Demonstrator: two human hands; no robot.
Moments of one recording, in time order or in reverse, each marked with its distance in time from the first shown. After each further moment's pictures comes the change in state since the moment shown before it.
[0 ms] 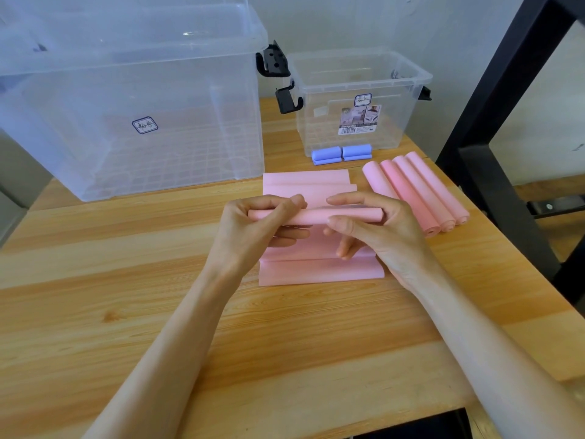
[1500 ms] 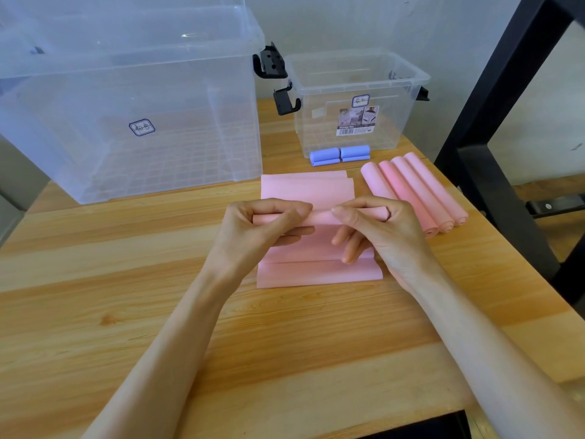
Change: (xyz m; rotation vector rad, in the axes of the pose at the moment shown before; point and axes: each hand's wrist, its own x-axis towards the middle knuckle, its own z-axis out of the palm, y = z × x) left_hand 0.000 0.000 -0.001 -0.029 -0.085 0.040; right_hand 0.000 -0.002 0.001 0.025 0.073 0.021
